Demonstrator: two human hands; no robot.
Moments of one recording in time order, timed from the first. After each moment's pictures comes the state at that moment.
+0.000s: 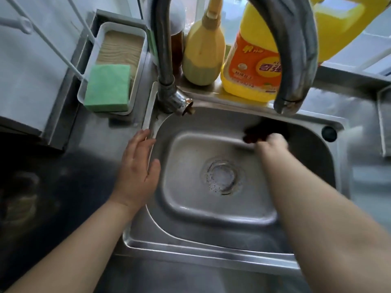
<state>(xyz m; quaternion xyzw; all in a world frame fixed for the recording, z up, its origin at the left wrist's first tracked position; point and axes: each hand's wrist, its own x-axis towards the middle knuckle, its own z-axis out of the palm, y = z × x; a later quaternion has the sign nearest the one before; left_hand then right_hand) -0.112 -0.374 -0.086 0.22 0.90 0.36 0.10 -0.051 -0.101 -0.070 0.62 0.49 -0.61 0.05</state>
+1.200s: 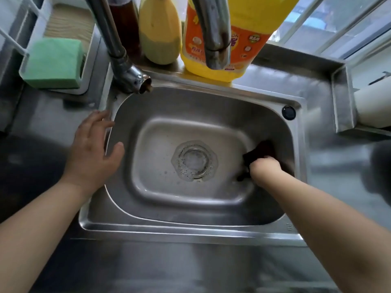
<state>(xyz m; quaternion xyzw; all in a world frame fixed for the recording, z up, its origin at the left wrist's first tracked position) -0.110 -0.379 -0.097 0.25 0.93 0.28 0.04 0.072 -0.033 -0.142 0.36 0.84 -0.05 0.41</state>
